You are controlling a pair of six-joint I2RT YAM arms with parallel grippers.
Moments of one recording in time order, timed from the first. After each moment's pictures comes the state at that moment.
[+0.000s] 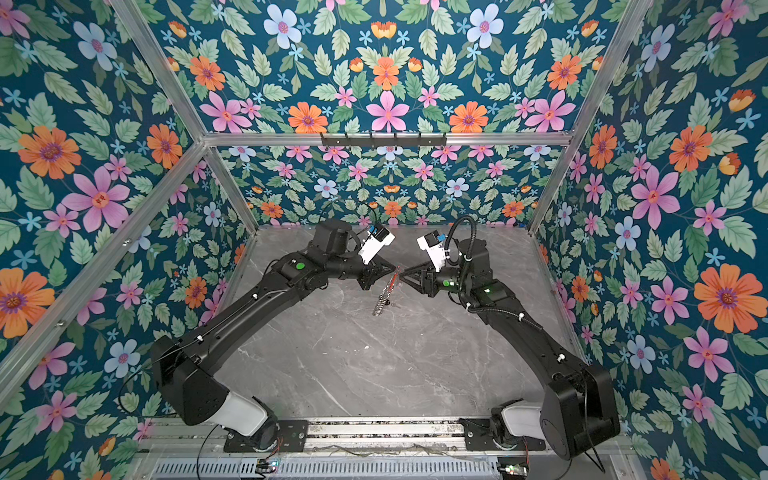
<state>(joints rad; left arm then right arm) -0.69 1.54 1.50 -0.52 0.47 0.09 0.34 1.32 1.00 -0.02 -0.87 0.25</state>
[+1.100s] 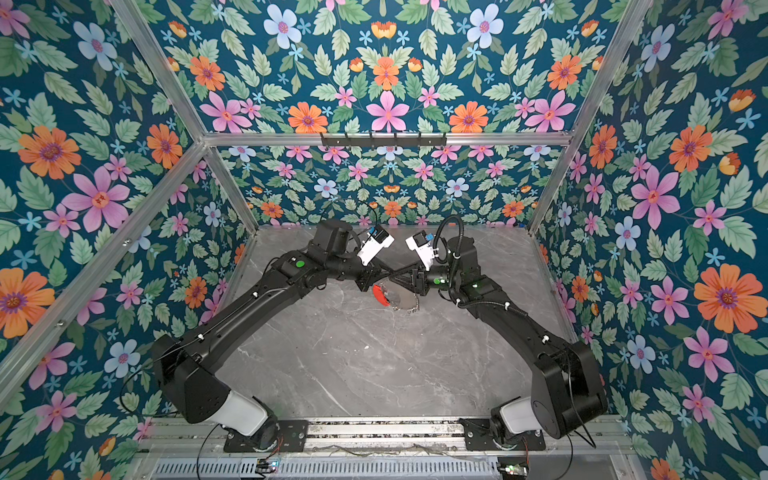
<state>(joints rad) -0.69 1.55 1.52 -0.60 0.48 0.09 0.39 1.42 1.03 0.06 -0.94 0.28</state>
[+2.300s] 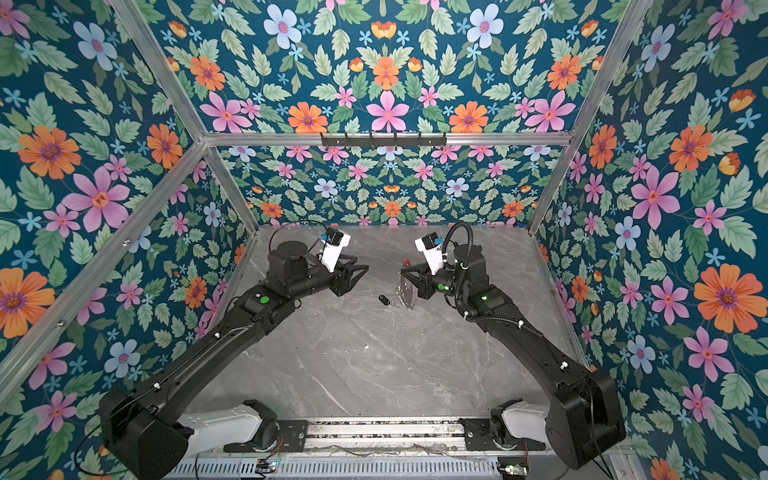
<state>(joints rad) -0.57 1.22 1.08 -0.15 0.35 -0.09 0.41 1.27 0.95 0.03 -0.66 0.19</state>
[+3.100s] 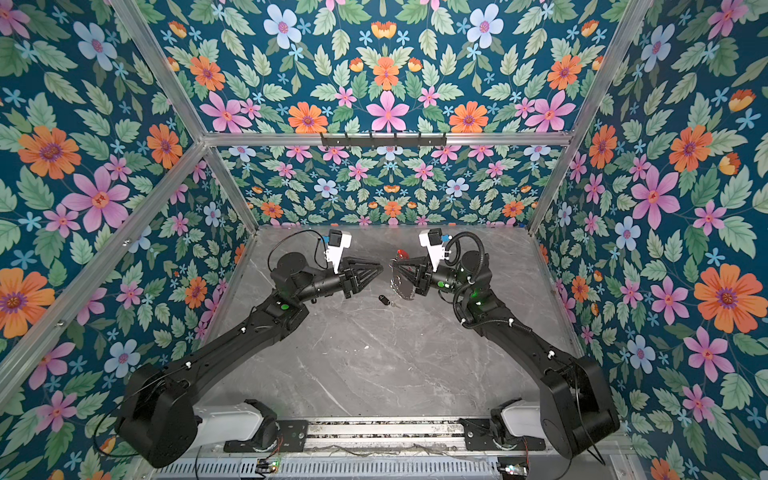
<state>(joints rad) -0.57 1.30 0.89 0.49 0.70 -0.52 0.40 1.32 0.85 0.60 -0.84 0.50</state>
